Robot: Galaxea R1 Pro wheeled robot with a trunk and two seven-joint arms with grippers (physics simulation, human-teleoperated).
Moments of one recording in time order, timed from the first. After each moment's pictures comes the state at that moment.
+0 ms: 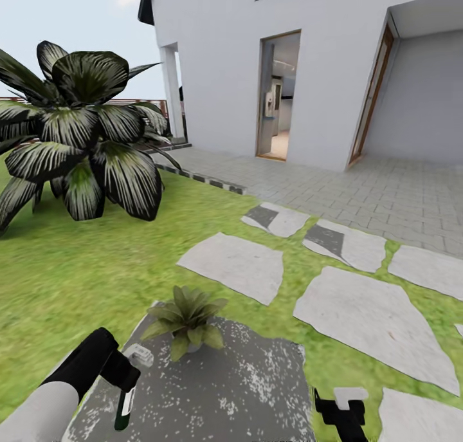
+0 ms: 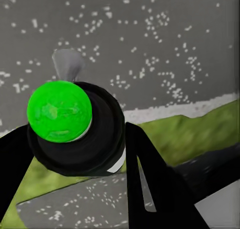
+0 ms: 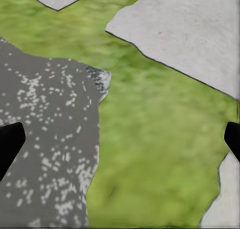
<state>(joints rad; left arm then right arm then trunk) -0.65 0.16 0.09 -0.59 -0.80 0.74 -0.95 -0.44 -0.07 0.01 -0.15 0.06 -0.49 -0.15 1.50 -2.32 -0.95</state>
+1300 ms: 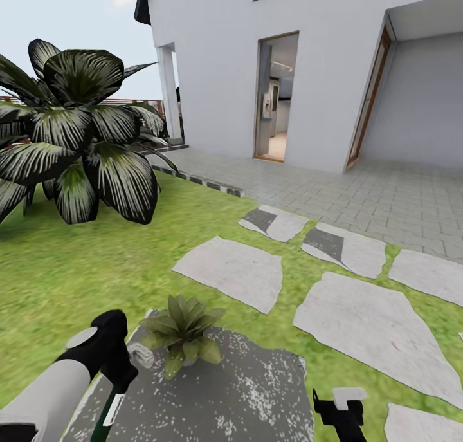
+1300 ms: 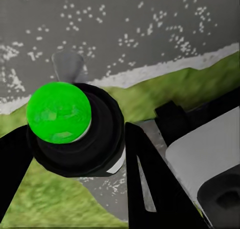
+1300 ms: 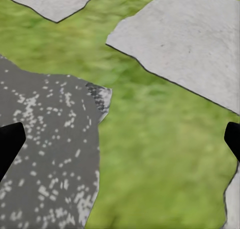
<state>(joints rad) -0.73 0.15 -0.05 -0.59 -1.17 0.92 -1.30 -0.44 -0.06 0.02 -0.15 0.06 -0.49 -0.15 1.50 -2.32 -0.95</state>
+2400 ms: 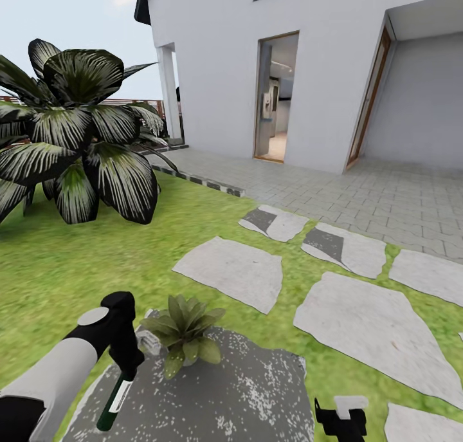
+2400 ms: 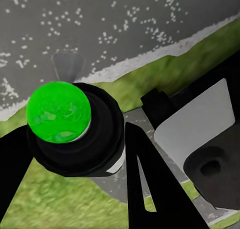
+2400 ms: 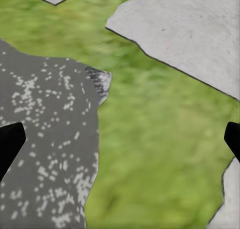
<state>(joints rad) -0.83 0.15 -0.18 -0.59 -1.26 0.90 -1.56 -0.43 -0.07 0.02 -0.11 0.06 -0.49 -0.15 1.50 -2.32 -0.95</state>
